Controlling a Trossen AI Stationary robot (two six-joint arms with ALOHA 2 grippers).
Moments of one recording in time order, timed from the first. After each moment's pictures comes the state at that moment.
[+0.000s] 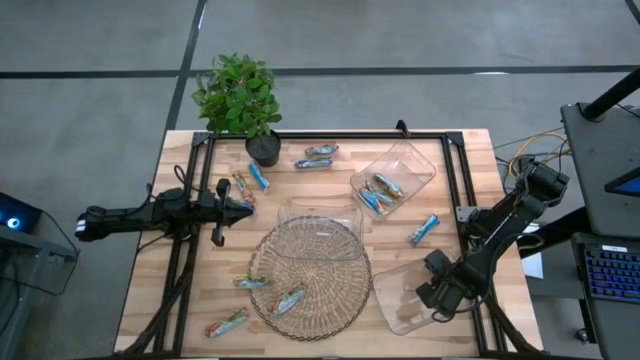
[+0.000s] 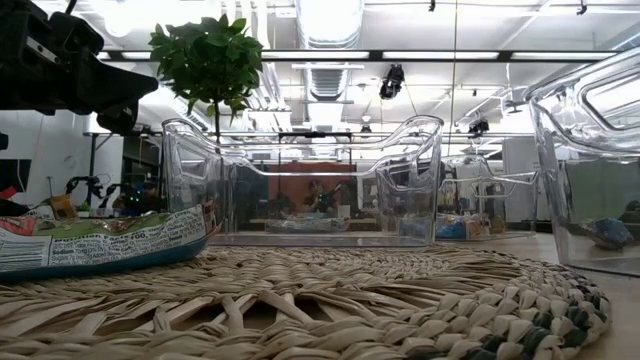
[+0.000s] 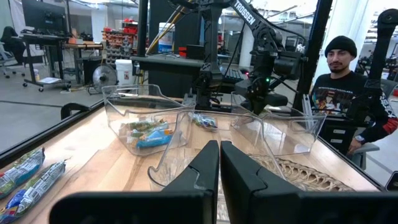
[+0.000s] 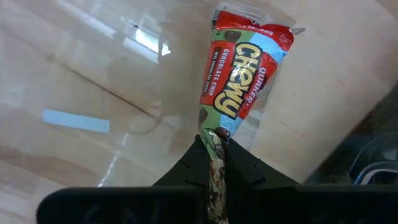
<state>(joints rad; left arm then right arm) 0.06 0.04 0.01 0.02 0.05 -0.09 0.89 1.44 0.78 -0.91 -0.04 1.94</state>
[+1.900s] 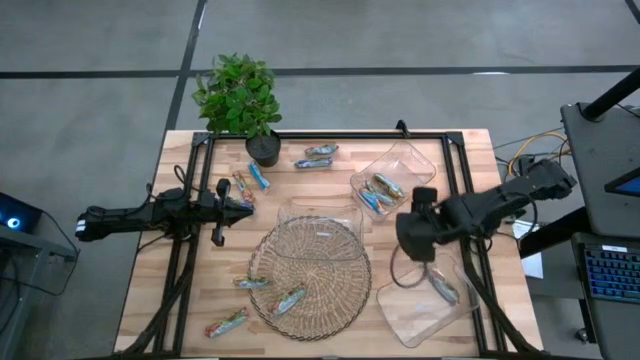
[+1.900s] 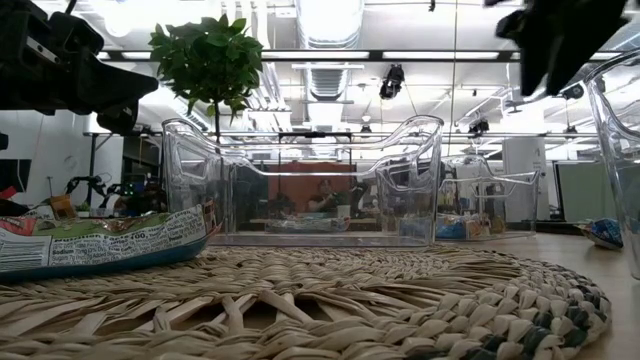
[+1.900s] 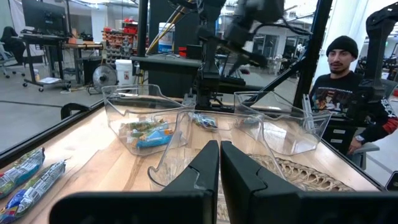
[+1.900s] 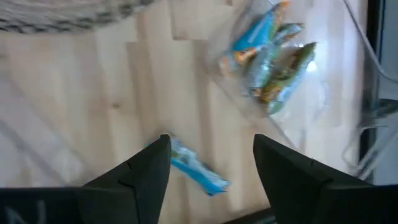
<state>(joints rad) 0.06 0.04 0.01 0.02 0.05 -0.09 0.36 1.35 1.21 -1.36 0.36 0.43</state>
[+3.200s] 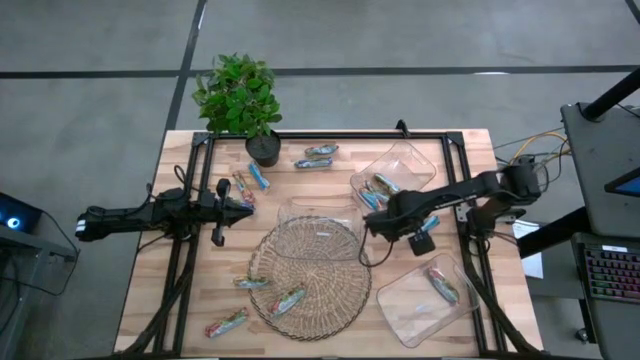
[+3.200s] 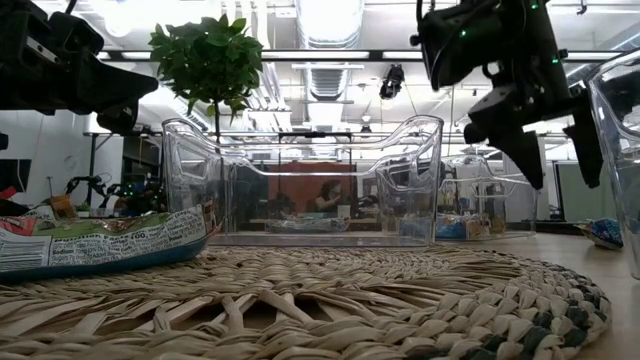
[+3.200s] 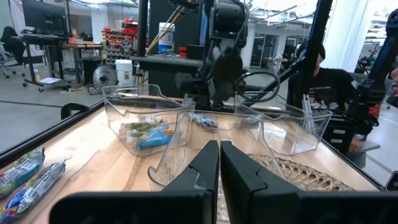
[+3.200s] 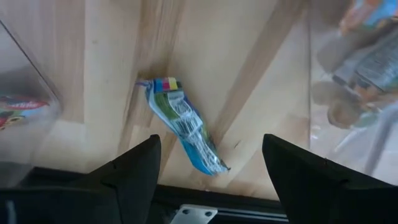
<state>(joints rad) 0.06 0.04 0.01 0.02 0.05 -0.09 0.10 1.65 1.08 -1.31 0.10 -0.19</state>
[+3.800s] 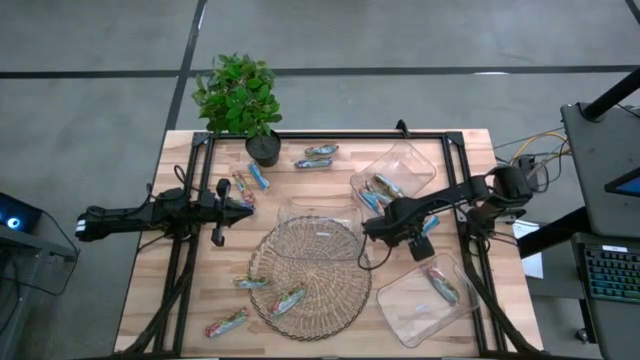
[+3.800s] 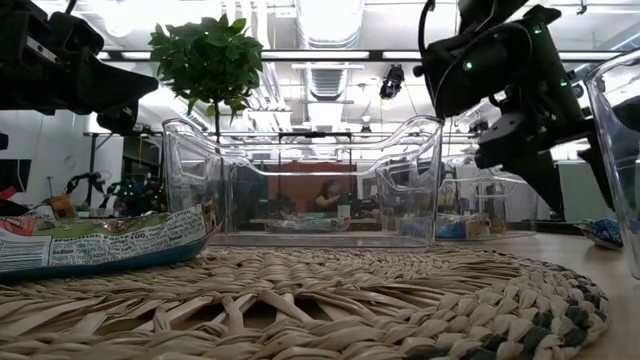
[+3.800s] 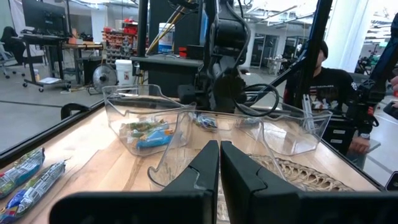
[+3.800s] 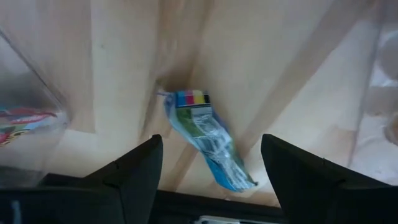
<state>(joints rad) 0.06 0.04 0.01 0.02 0.05 -0.09 0.12 1.71 1.02 -1.25 0.03 -0.15</state>
